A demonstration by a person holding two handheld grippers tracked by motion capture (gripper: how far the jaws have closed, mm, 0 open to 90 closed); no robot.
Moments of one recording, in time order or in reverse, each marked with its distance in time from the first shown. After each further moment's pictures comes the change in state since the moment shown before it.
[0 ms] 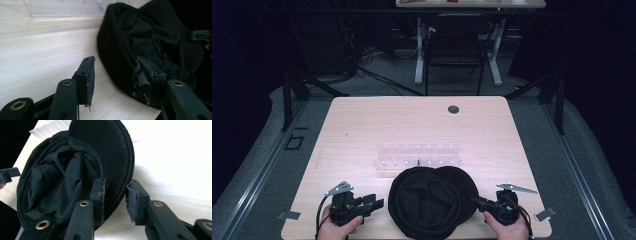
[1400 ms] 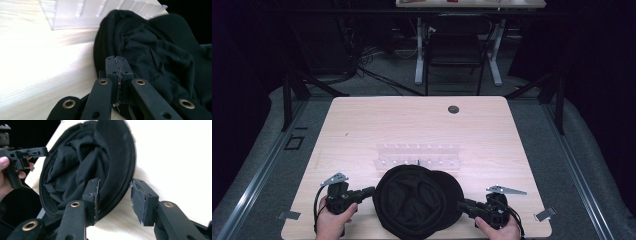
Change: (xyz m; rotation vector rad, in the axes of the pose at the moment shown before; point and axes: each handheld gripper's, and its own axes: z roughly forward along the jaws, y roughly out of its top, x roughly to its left) left arm 0.030 0.021 -0.007 -0.035 0.050 -0.027; right arm 0.016 -0.006 0.012 0.019 0.168 -0.085
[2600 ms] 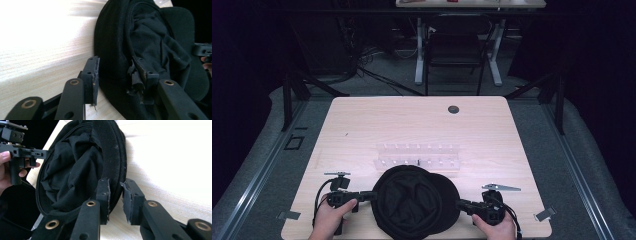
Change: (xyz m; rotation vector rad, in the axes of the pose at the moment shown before) left arm 0.021 0.003 0.016 0.213 -0.078 -0.198; right arm -0.003 0.002 0.013 0.051 0.017 0.017
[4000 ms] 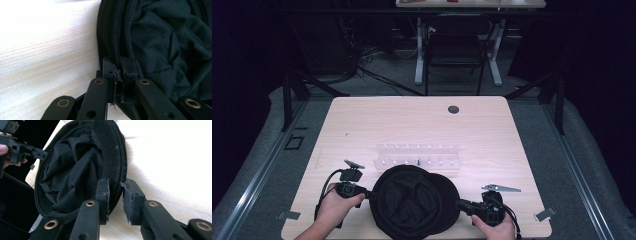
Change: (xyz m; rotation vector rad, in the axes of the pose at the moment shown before) left arm -0.044 0.034 0.002 0.260 0.203 -0.005; right arm 0.003 -0.001 0.000 -0.015 -0.012 -0.003
